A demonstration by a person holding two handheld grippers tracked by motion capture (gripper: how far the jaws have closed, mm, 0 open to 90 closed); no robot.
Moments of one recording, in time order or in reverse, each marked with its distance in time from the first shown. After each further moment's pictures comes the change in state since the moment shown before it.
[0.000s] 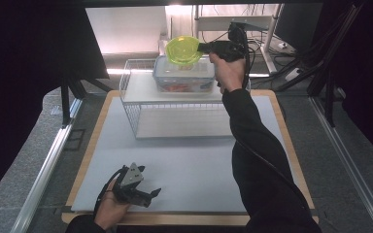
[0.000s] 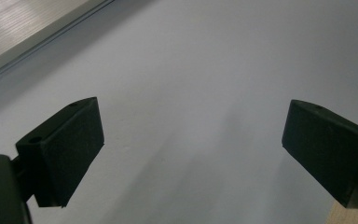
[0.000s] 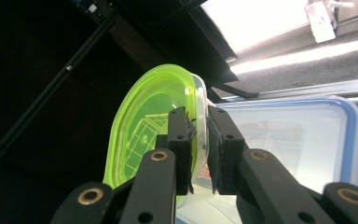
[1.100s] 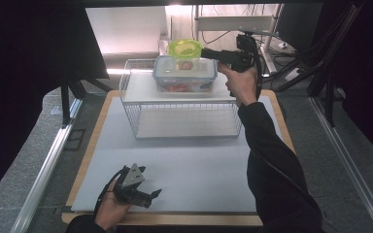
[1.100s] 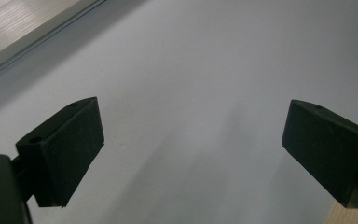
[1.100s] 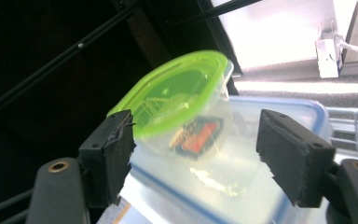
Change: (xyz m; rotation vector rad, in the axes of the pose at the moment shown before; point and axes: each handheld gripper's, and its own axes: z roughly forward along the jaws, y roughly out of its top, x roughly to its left) left arm -0.002 0.000 0.001 0.011 0.001 0.012; right arm -0.012 -0.017 -0.031 -0.024 0.052 -0.233
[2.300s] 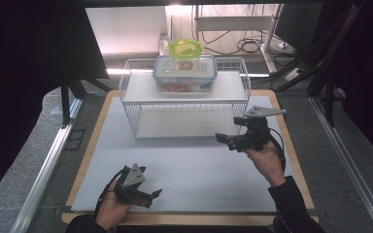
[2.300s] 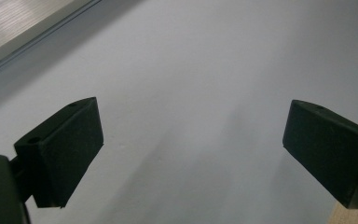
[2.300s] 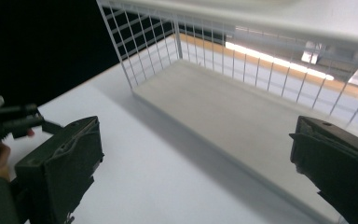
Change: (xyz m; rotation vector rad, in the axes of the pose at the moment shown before) left arm -0.001 0.000 0.003 0.005 0.001 -0.001; right arm -0.010 -0.171 -0.082 0.183 -0.043 -0.364
